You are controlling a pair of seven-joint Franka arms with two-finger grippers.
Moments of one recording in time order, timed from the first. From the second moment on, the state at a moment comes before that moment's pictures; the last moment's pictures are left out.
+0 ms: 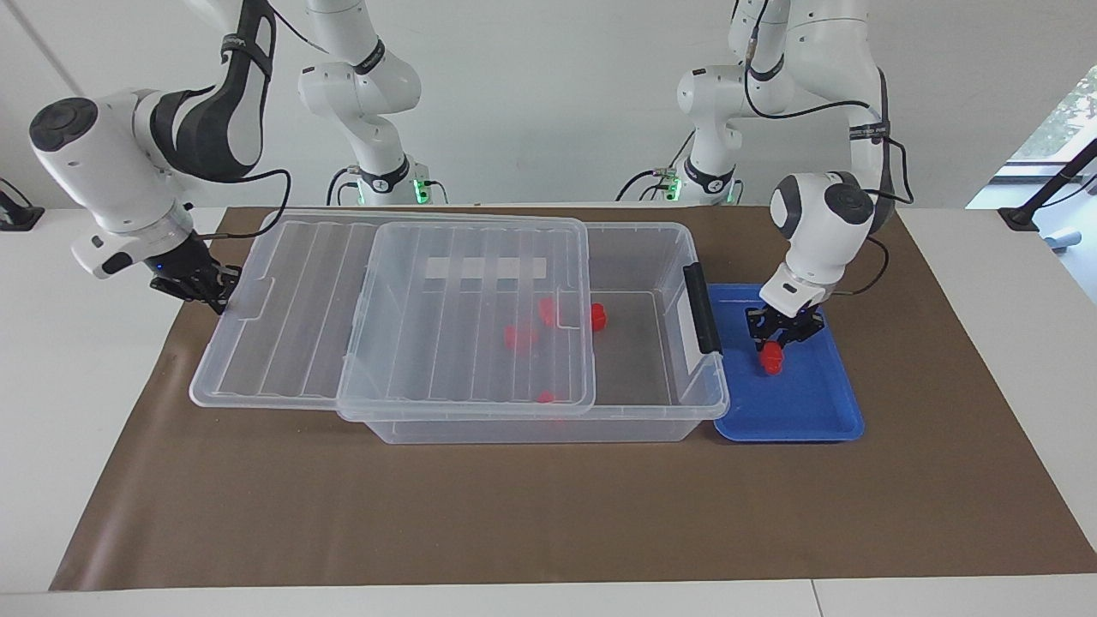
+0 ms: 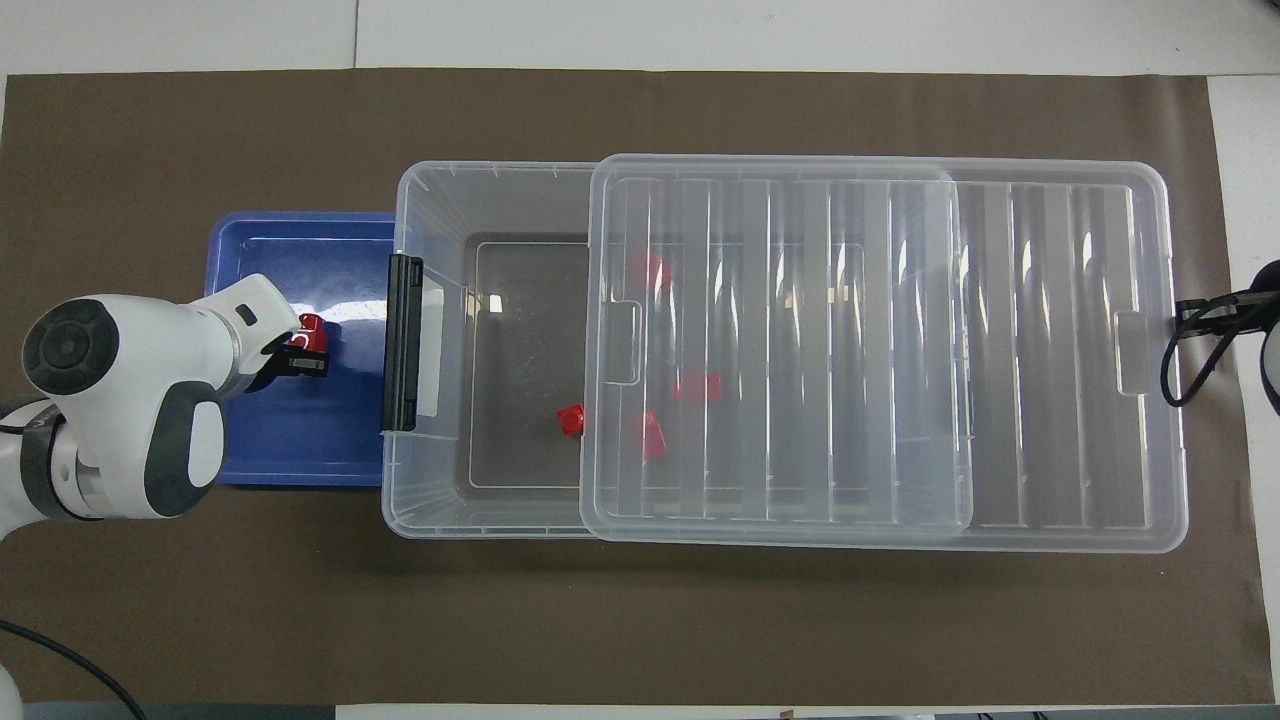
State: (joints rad) left arm -0.05 0.09 -0.05 -2.30 0.00 2.50 0.11; right arm 0.09 0.04 -0.32 -1.93 0.01 1.97 -0.27
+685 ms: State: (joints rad) left arm -0.02 0.09 -0.05 -2.30 0.00 2.51 0.11; right arm 0.09 0.03 -0.14 -1.93 0.01 1.97 0.00
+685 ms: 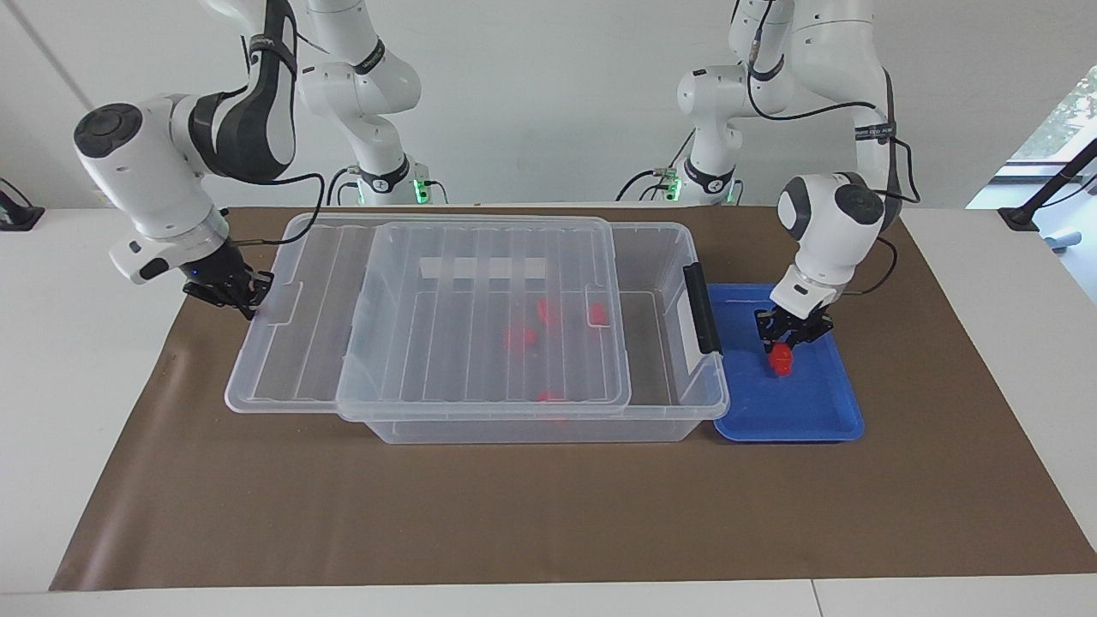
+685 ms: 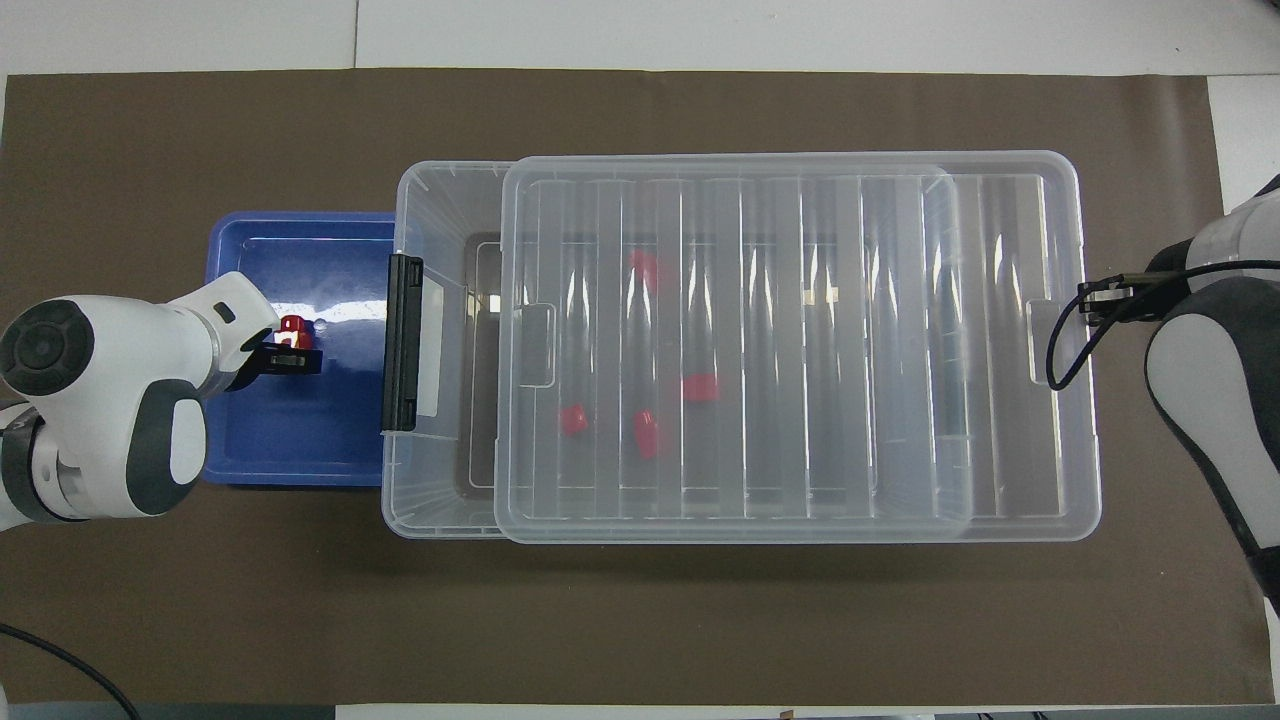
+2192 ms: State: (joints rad) left arm 0.01 -0.01 -0.04 -1.63 0.00 1.61 0.07; right arm 0.09 0.03 -0.05 -1.80 0.01 1.78 0.19
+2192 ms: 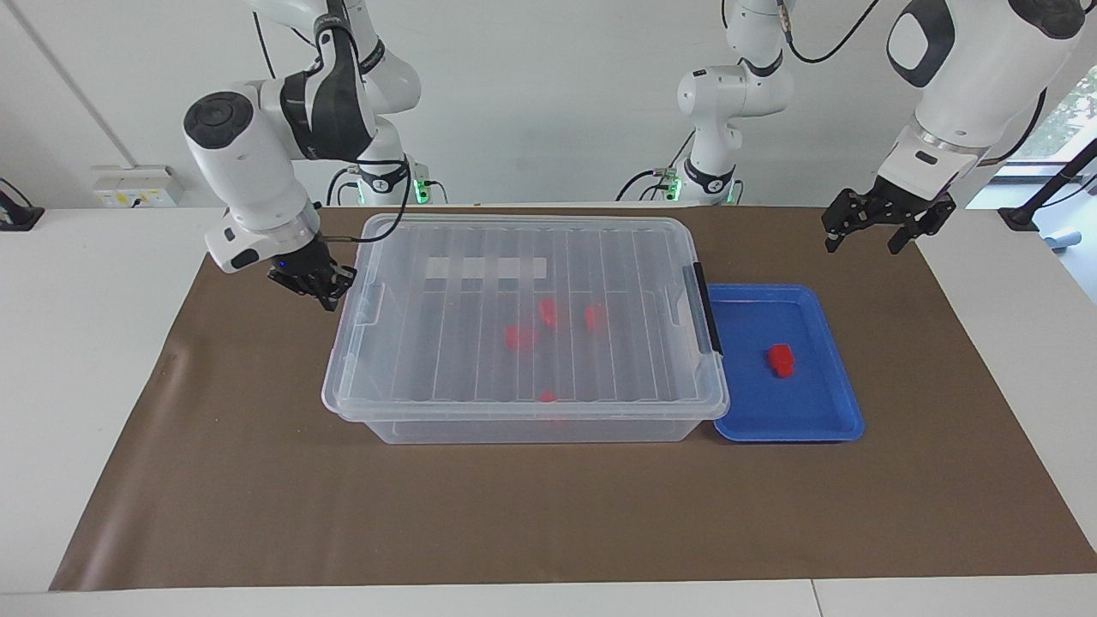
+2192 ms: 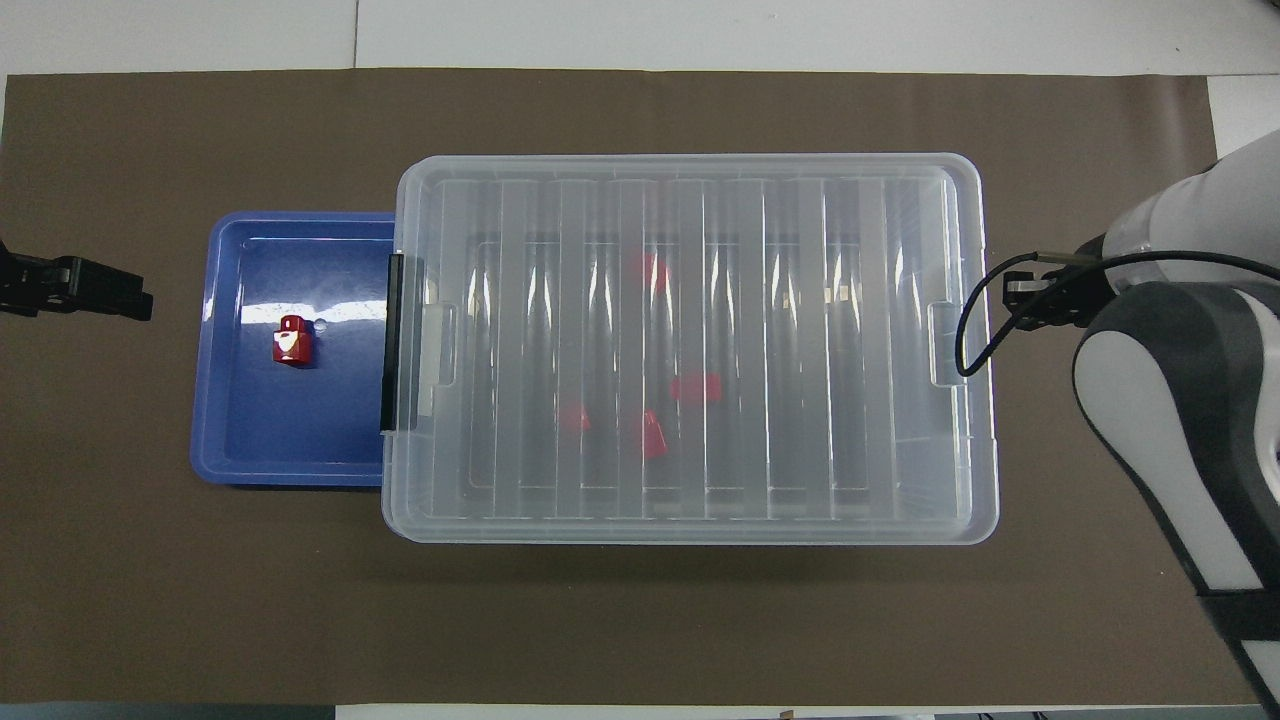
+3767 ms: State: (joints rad) left arm 0.02 -0.04 -0.05 -1.67 0.00 1.61 0.02; right arm 0.09 0.01 -0.16 -1.56 0.01 1.49 0.05
